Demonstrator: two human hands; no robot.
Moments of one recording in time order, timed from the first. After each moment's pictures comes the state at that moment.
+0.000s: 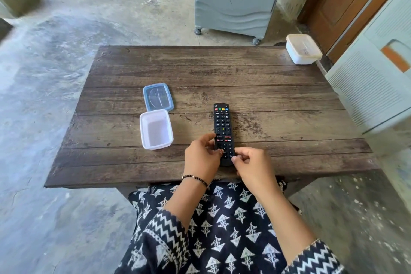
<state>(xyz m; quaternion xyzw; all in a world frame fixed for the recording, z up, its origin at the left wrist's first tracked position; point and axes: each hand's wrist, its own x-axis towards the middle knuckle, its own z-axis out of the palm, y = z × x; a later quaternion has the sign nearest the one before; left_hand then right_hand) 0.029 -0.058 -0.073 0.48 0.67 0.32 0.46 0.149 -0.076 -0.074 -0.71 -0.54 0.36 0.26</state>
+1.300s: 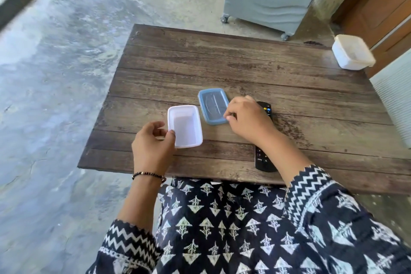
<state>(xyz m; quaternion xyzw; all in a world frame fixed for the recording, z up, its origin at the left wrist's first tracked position) -0.122 -0.060 -0.073 0.35 0.80 0.38 0.30 0.066 0.037 -0.068 -0.55 -0.81 0.17 0.08</state>
